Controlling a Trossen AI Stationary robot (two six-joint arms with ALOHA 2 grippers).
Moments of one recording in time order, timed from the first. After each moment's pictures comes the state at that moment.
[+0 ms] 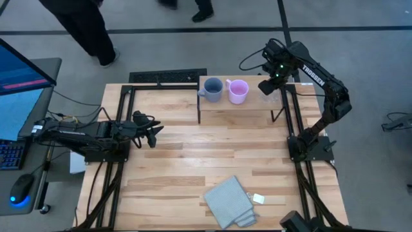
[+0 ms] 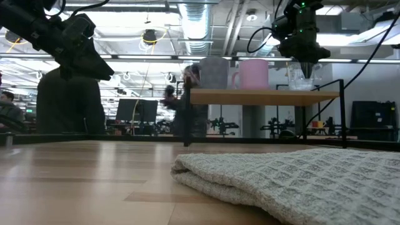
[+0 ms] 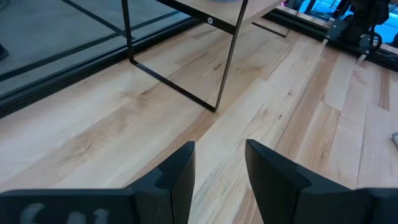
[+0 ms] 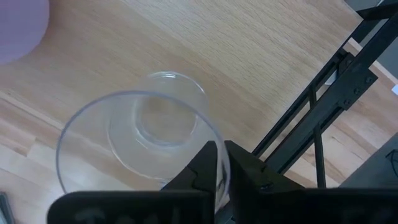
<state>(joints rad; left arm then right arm) -0.04 0.53 0.36 -0.32 -0.50 -0.47 -0.92 1.59 1.63 -1.57 0.00 -0.03</state>
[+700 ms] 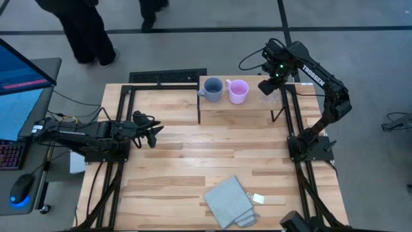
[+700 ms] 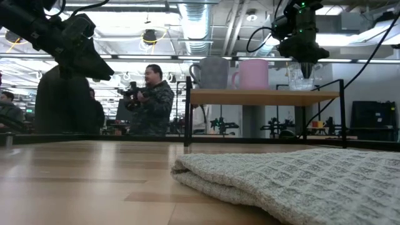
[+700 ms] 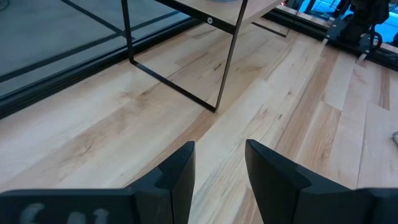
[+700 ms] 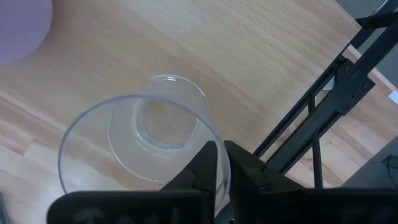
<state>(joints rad) -0.04 0.53 0.36 -0.32 -0.50 -0.46 -0.92 1.59 1.63 -1.56 0.00 -0.05</state>
